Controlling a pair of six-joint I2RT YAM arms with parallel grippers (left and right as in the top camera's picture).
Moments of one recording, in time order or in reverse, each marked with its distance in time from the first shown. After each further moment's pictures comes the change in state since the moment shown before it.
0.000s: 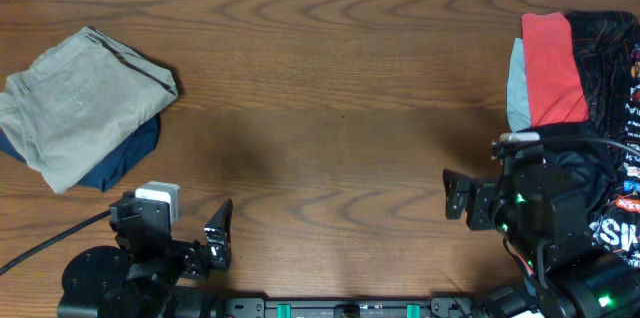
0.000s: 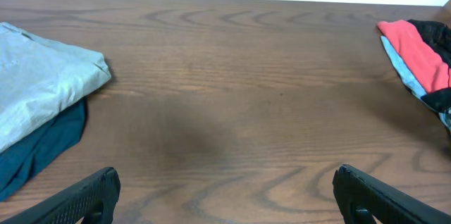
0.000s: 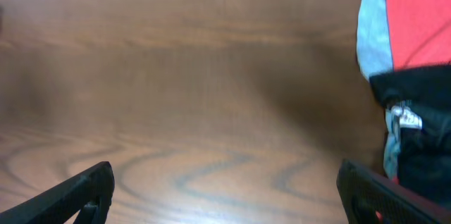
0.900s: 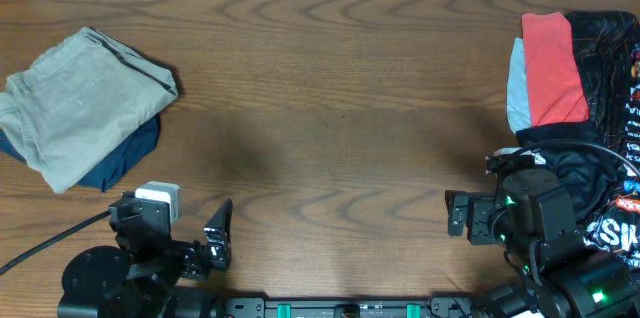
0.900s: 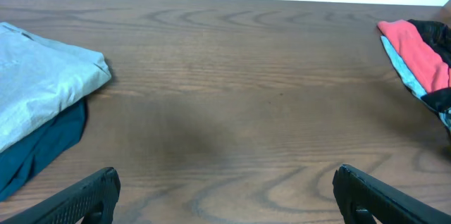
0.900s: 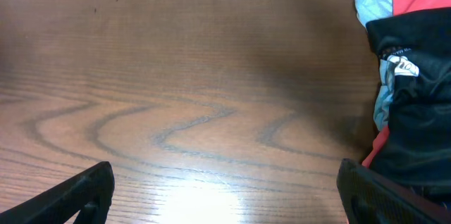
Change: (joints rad) left arm 0.000 0.000 0.000 0.000 0.000 0.000; right arm -0.002 0.001 -0.024 -0.118 0.000 0.000
